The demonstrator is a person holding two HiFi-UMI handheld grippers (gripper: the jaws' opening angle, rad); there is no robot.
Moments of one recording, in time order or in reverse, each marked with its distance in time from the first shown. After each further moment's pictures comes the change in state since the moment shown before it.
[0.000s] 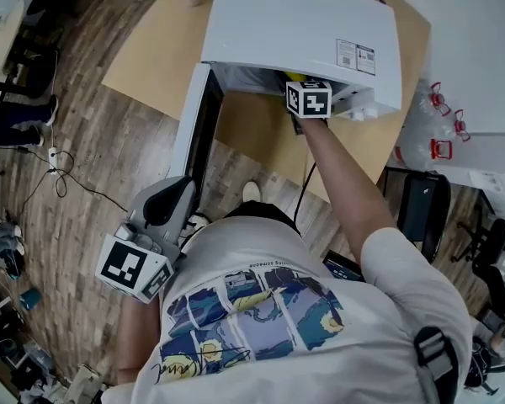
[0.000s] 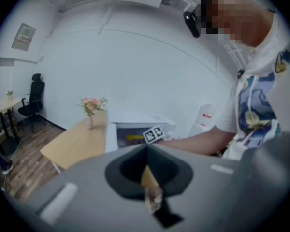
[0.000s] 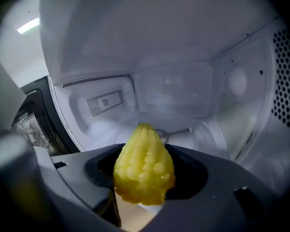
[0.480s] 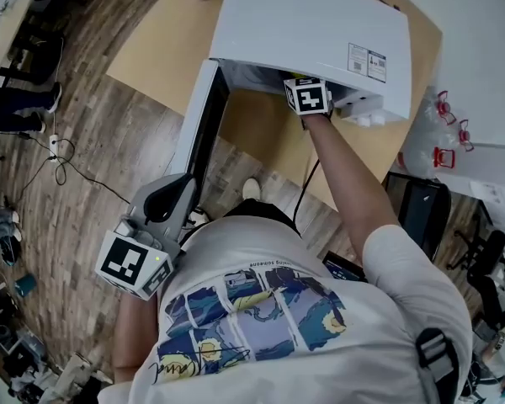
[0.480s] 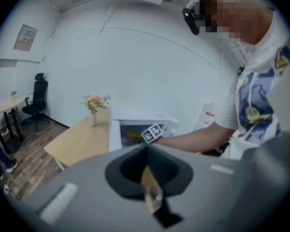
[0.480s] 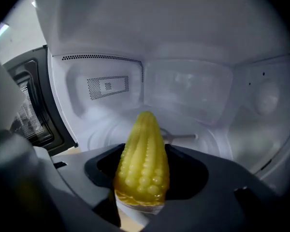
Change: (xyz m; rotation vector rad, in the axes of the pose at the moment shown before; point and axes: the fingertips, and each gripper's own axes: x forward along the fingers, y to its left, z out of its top) left arm 0.002 0.007 -0.004 -0.009 0.026 0.036; right arm 0.023 0.002 -0.001 -0.214 0.080 -0.035
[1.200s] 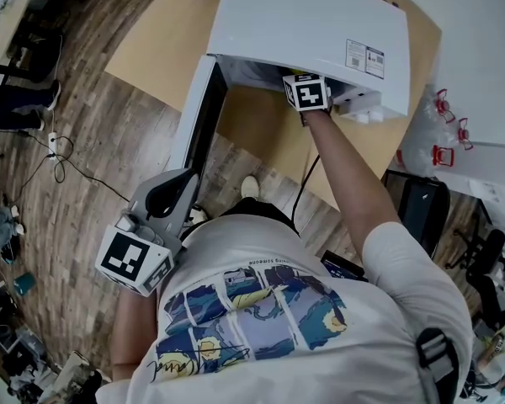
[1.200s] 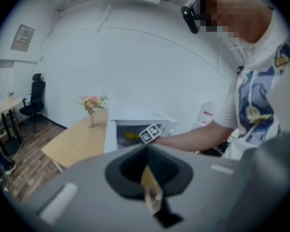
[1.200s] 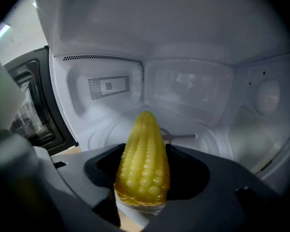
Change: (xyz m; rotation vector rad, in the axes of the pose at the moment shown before) left arm 0.007 -0.009 0.000 0.010 0.006 -0.019; right arm 0.000 -0.001 -0.004 -0.002 0.002 0.014
